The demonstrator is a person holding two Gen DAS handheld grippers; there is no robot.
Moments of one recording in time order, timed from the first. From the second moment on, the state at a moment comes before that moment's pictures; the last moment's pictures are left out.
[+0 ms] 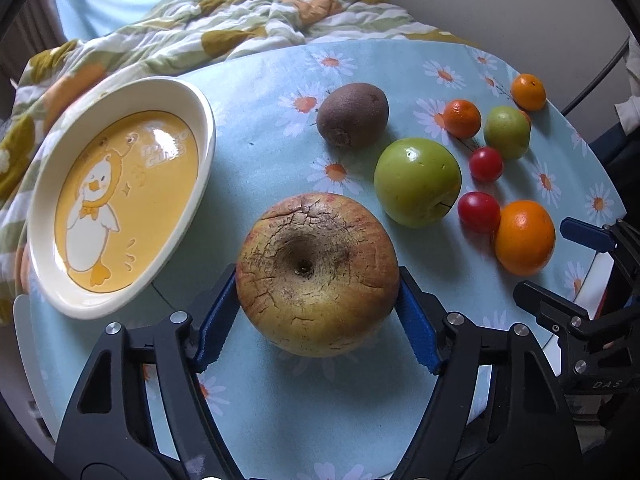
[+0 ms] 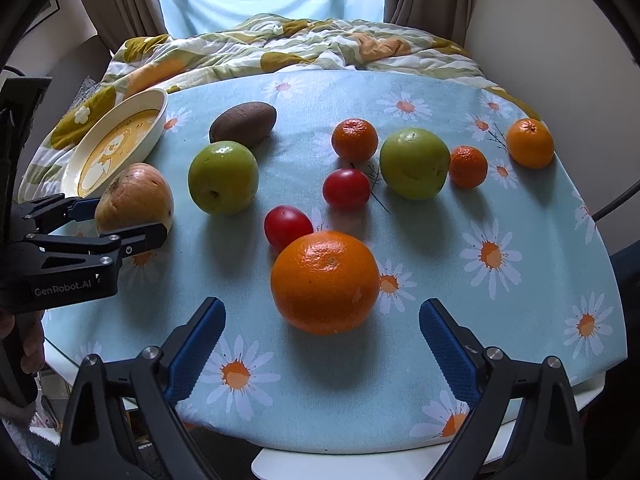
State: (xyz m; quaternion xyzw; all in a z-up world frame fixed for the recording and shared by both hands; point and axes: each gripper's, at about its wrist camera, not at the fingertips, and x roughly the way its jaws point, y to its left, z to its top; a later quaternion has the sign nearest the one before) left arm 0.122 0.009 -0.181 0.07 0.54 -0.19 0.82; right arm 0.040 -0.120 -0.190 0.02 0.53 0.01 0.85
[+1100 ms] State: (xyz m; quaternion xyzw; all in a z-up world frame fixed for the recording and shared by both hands) left arm 0.085 0.040 -0.154 0.03 0.52 -0.14 0.84; right arm 0.051 -0.118 -0.172 -0.01 0.51 0.04 0.86
